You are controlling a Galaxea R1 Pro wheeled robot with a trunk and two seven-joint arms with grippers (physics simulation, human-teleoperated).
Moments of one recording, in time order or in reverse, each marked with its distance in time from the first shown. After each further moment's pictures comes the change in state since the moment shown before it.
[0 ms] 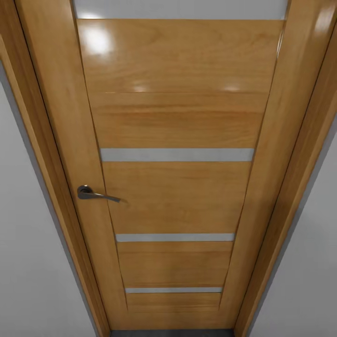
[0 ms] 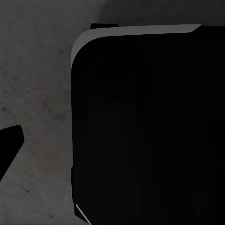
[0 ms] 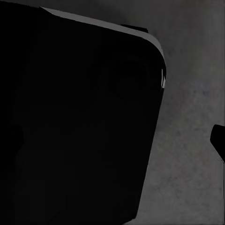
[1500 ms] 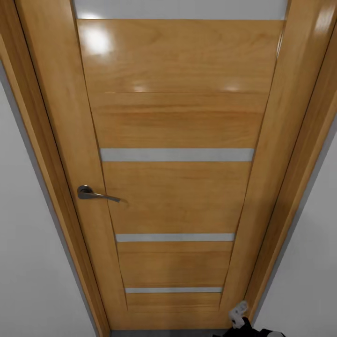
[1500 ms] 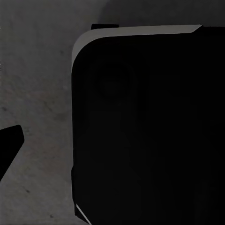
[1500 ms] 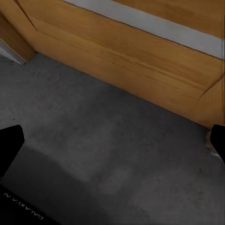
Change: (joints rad) left arm 0.000 0.000 0.001 0.000 0.000 -0.002 0.003; right arm -0.079 -0.351 0.028 -1.208 -0.010 0.556 0.241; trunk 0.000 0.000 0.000
